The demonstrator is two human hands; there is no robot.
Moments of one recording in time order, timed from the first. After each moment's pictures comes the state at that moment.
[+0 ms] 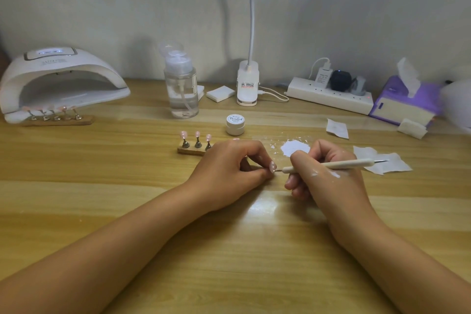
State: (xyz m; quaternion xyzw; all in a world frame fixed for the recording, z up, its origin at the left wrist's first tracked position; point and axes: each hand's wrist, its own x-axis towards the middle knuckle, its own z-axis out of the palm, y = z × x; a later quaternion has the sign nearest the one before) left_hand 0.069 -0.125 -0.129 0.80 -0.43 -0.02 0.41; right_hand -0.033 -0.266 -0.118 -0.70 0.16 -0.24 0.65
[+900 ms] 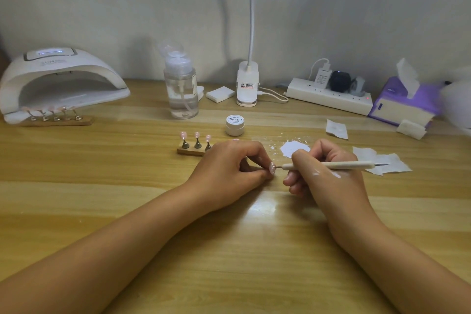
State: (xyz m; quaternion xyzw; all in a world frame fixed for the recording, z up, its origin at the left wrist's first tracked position) left_hand 0.069 -0.125 -0.129 0.81 -0.43 -0.01 0.41; right_hand -0.033 -0.264 -0.116 -0.70 0.15 -0.25 0.66
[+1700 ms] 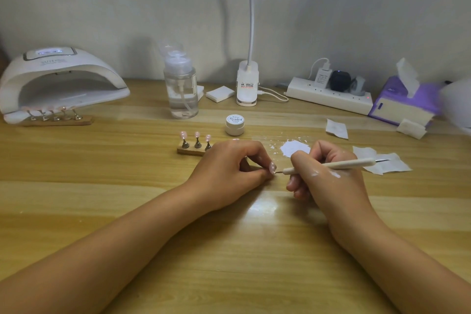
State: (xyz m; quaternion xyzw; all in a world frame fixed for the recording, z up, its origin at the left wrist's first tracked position) left_hand 0.069 -0.125 -0.129 0.80 -0.43 -0.02 0.42; right_hand -0.033 -0.263 -0.115 -0.71 0.17 -0.24 0.64
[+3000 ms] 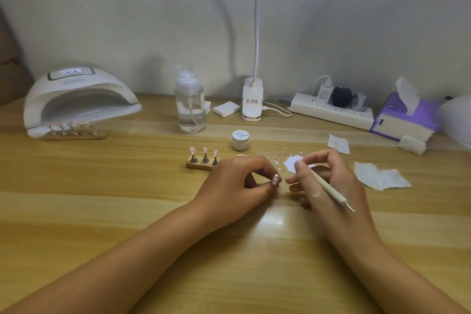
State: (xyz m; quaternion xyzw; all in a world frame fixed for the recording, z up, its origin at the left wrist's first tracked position) left_hand 0.063 -0.124 -0.131 0.78 -0.43 0.01 0.44; right_hand -0.041 -0.272 -0.126 -0.81 0.13 -0.30 0.49
